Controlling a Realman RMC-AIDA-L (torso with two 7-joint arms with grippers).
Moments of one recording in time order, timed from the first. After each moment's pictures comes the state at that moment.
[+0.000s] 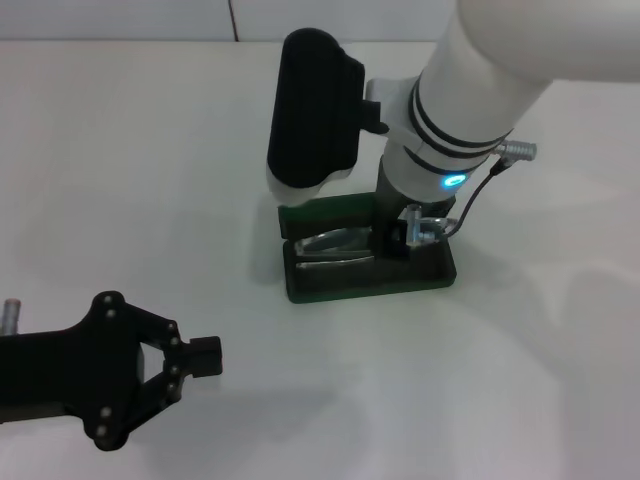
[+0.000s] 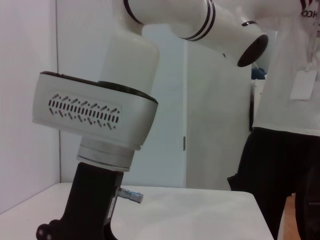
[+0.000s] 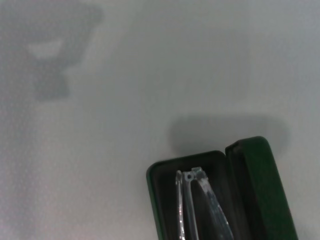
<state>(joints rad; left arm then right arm) -0.28 -2.00 0.90 0.66 1.75 1.98 -0.96 1.06 2.03 -2.02 -1.20 -2.49 -1.36 2.65</state>
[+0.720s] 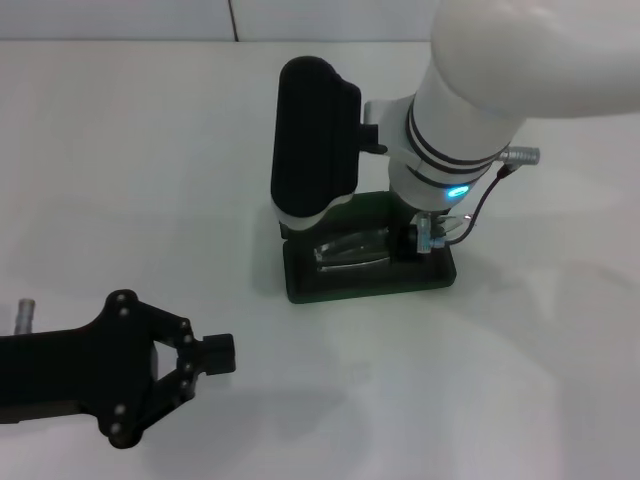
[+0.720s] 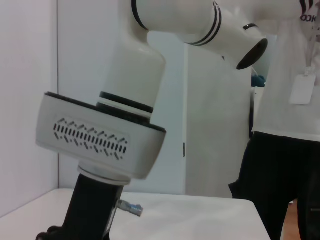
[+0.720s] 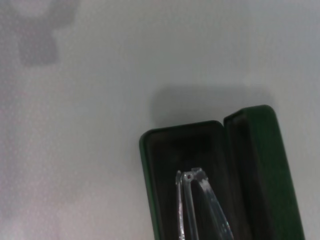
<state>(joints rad) -0.29 -2.02 0.90 0.63 1.75 1.97 -0.95 1.08 2.03 -2.11 -1.19 -2.55 -1.37 2.70</state>
